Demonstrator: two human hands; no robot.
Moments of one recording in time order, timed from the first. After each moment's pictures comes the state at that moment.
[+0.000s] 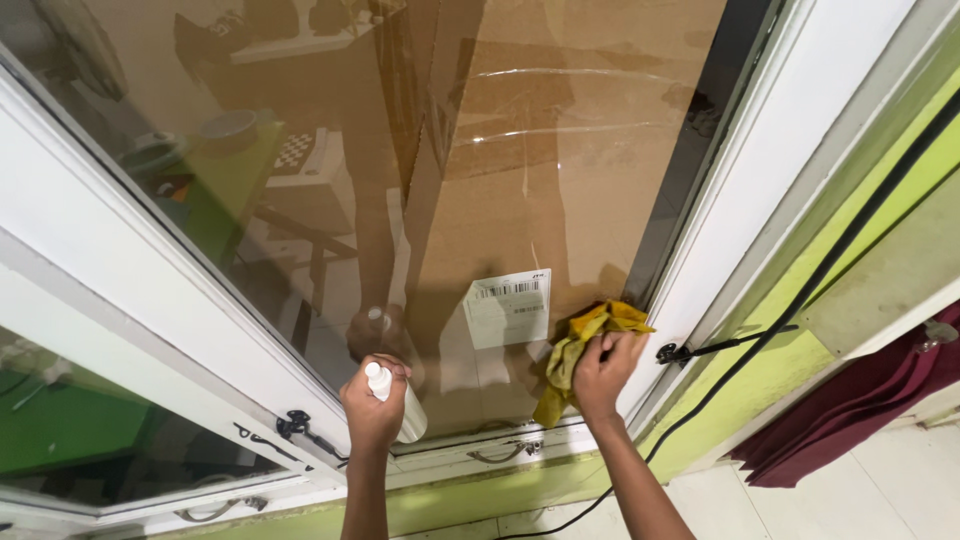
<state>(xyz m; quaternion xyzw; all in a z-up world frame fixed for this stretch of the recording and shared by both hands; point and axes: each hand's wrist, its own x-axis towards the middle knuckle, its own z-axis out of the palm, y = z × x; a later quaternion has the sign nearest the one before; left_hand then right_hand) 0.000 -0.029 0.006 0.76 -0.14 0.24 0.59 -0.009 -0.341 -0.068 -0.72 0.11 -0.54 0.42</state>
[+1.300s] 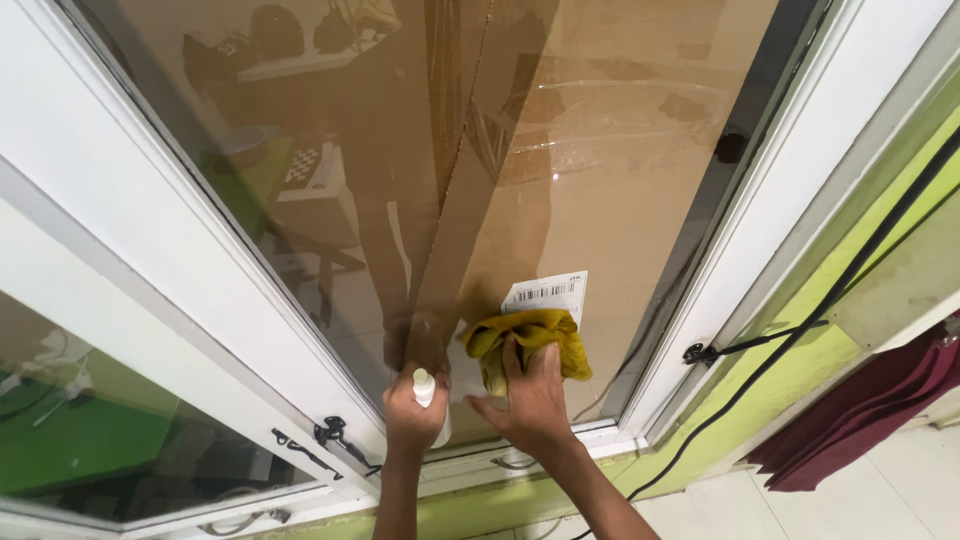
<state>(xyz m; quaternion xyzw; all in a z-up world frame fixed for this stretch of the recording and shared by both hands) 0.000 -0.017 0.010 0.76 -0.20 0.27 0.55 -0.047 -0.197 0.020 -0.94 -0.03 -0.25 0.21</state>
